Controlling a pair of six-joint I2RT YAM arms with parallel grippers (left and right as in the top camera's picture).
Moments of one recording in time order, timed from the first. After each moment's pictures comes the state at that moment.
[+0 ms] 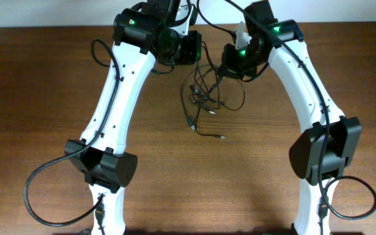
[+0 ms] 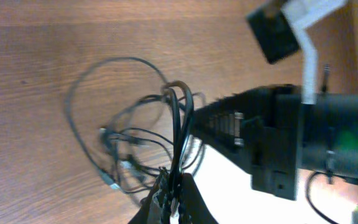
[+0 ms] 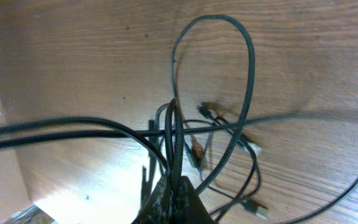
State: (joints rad) left arm -0.36 2.14 2.46 -1.35 0.33 -0.31; right arm 0.25 2.17 2.14 -1.19 -0.49 0.42
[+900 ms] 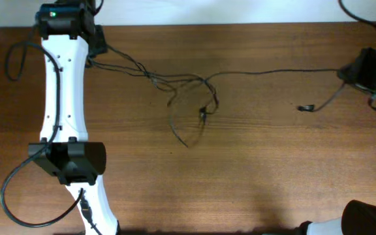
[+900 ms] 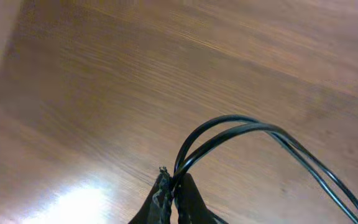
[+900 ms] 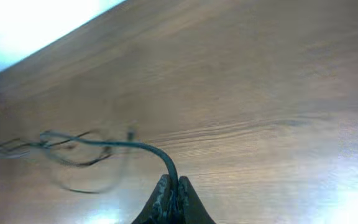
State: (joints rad) left arm 0.01 2.14 2.46 -1.46 -0.35 -0.25; right arm -0.32 1.64 2.14 -1.56 -0.42 0.12
